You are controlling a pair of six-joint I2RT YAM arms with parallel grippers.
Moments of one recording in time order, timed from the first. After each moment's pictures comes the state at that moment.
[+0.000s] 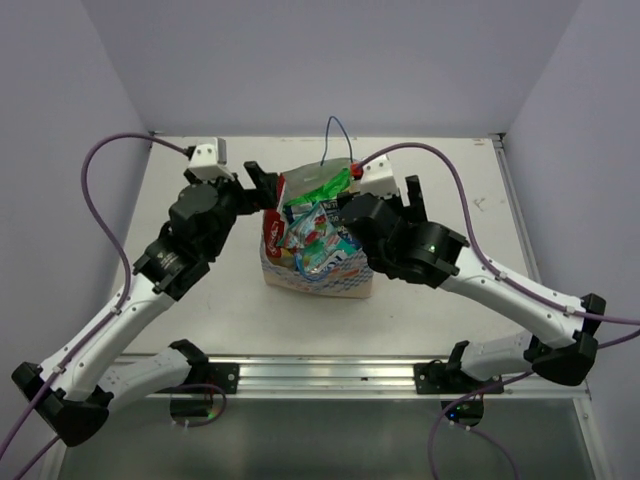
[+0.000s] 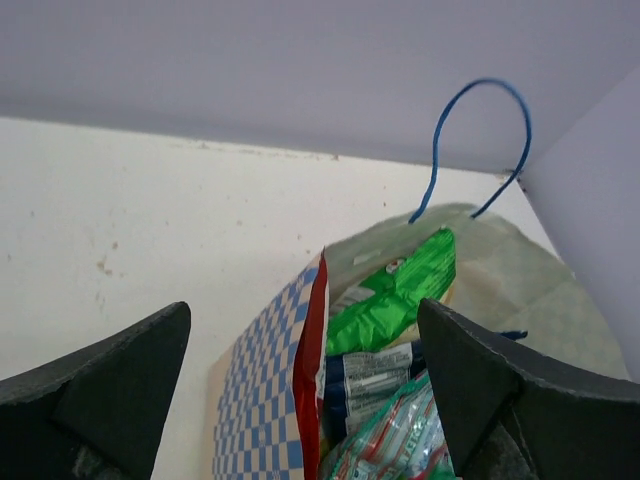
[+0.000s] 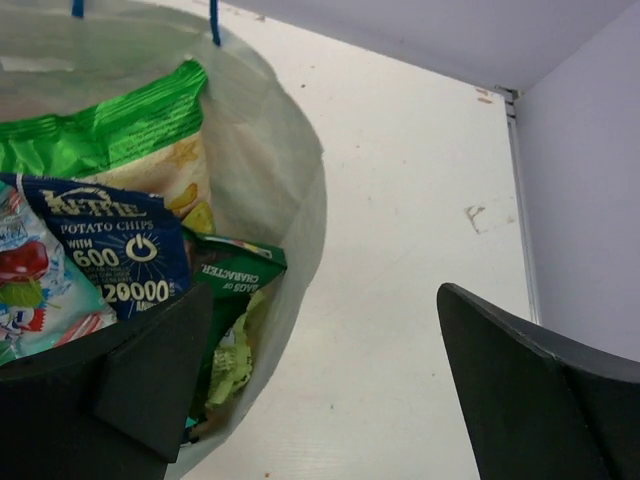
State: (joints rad) left arm -0.64 0.98 1.04 -0.23 -0.41 -0.43; right arm 1.07 1.33 1.44 -0.81 1.04 0.27
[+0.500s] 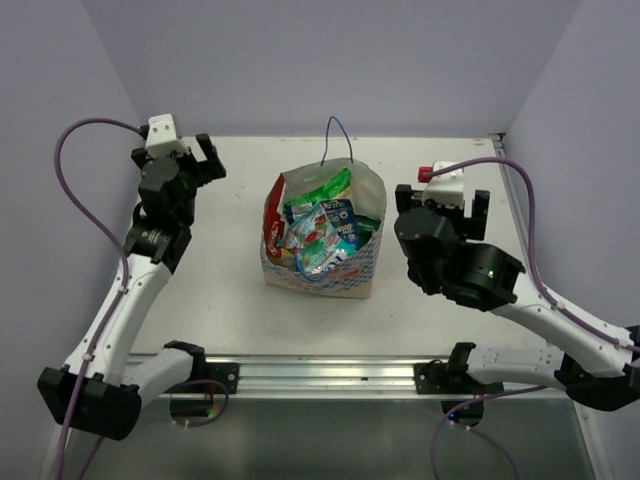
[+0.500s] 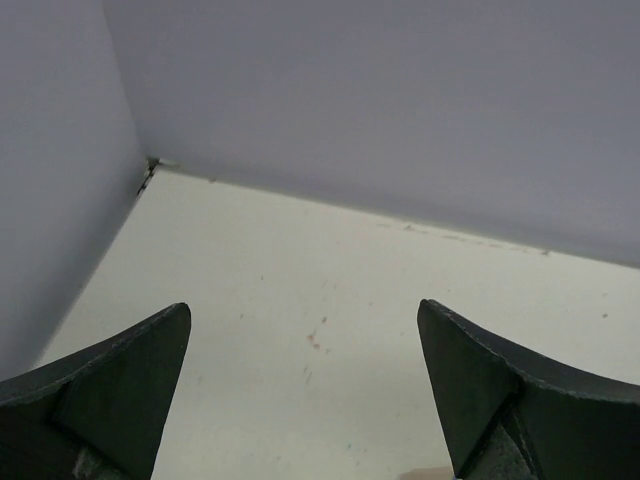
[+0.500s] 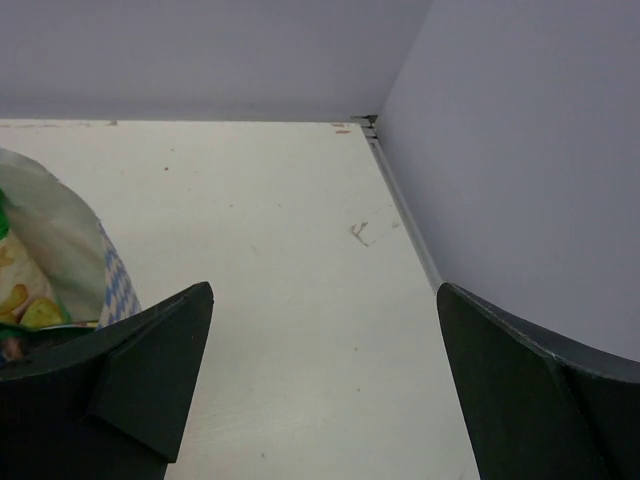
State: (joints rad) left arm -0.29 1.03 1.10 -0.06 -0.41 -0.18; right arm 1.07 1.08 1.35 -0.73 1.38 0.21
